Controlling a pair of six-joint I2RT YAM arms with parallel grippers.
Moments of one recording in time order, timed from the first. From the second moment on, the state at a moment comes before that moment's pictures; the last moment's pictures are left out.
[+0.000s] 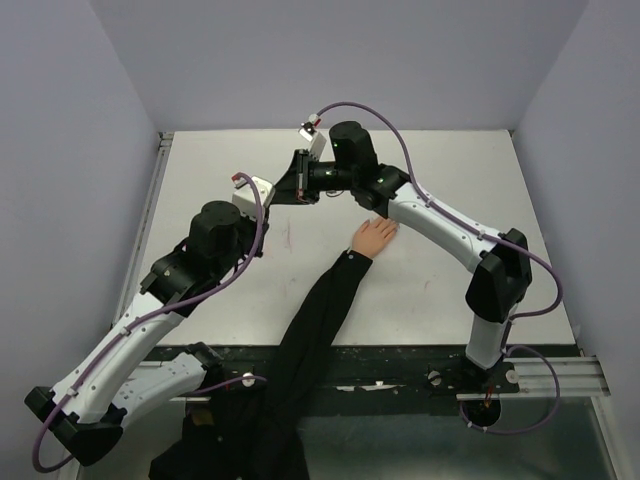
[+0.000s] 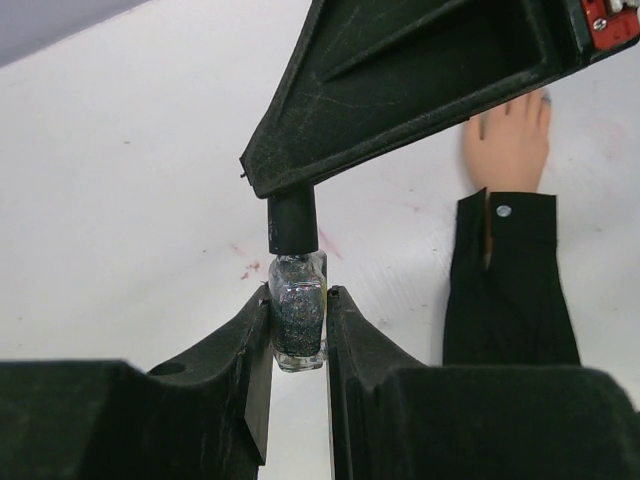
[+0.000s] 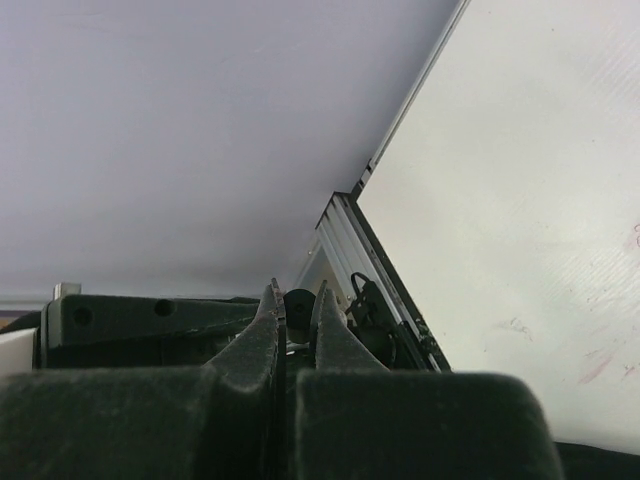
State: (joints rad) left arm -0.64 0.85 1.02 -0.55 -0.18 -0.03; right arm 0.77 1.84 1.71 -0.17 -0.61 0.89
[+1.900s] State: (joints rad) left arm -0.34 0.77 0.91 -0.04 1.11 -0.72; right arm 0.72 1.41 1.55 -0.17 -1.10 0.37
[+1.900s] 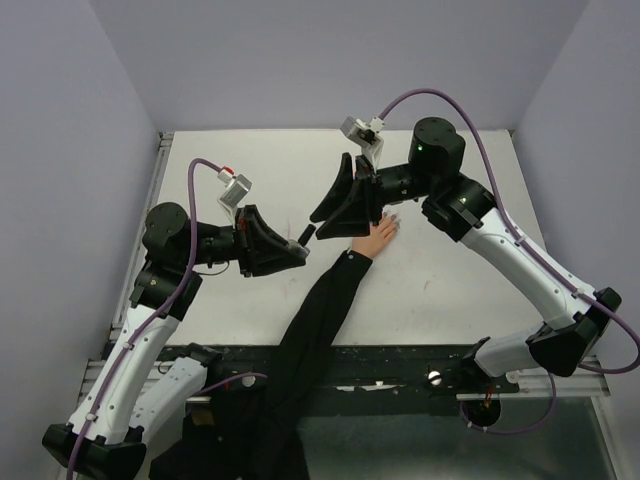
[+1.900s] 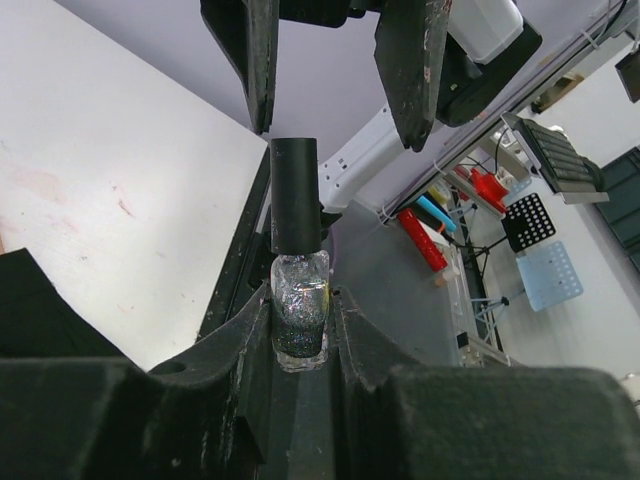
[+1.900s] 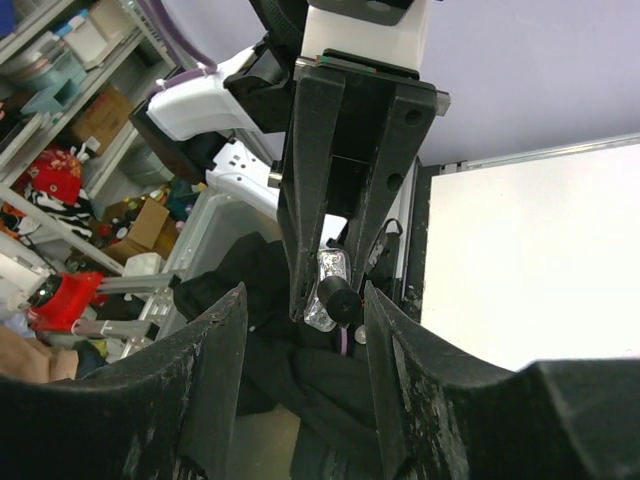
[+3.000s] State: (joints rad) left arm -0.32 0.78 0.90 0.04 1.16 -0.81; right arm 0.78 1.46 1.54 -0.19 -1.06 0.34
